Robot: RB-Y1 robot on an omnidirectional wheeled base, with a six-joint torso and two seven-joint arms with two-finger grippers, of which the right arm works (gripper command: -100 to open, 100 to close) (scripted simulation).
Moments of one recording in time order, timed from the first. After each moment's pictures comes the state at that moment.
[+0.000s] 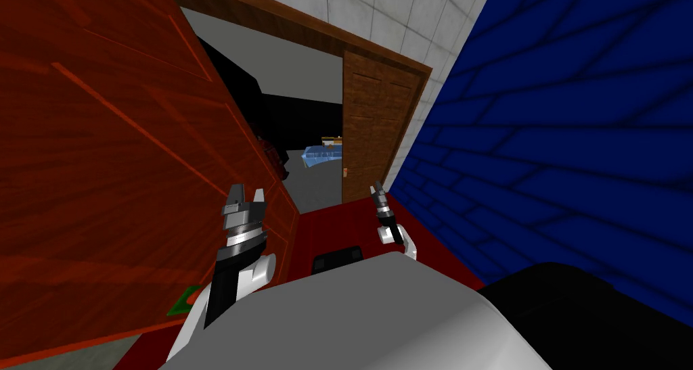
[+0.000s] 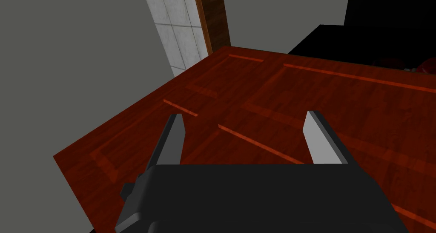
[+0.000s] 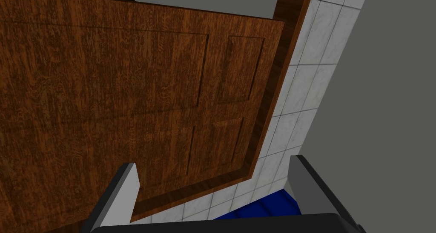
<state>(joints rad) 0.34 -0.12 -0.02 -1.85 0.11 -0.57 -0.14</state>
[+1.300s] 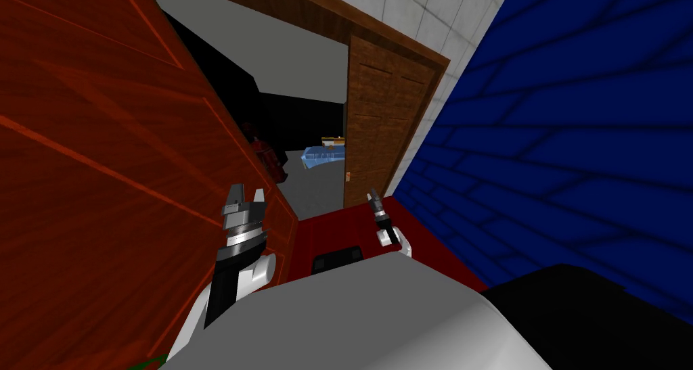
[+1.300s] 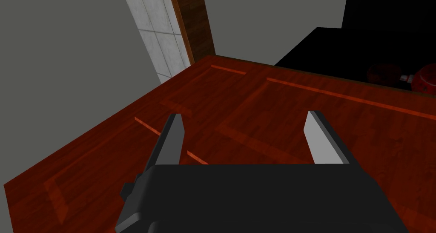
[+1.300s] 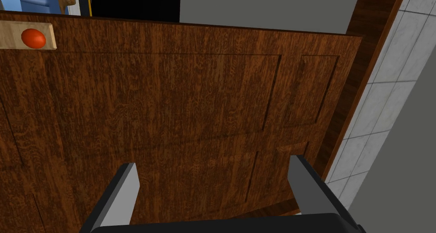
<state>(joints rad) 0.26 -0.17 -0.02 -1.54 0.13 -0.66 -0.21</state>
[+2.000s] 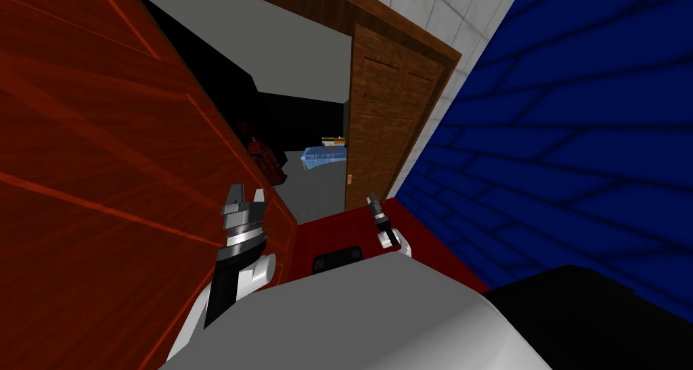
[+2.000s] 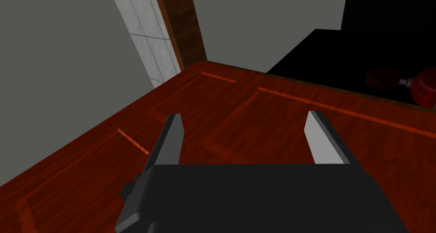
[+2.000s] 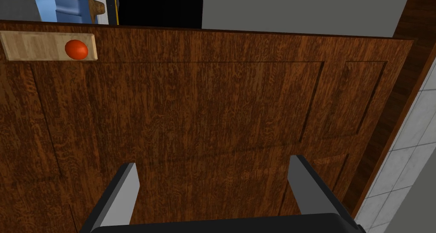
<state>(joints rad) 0.22 -0.19 -0.01 -1.38 0.14 -0.71 -0.25</state>
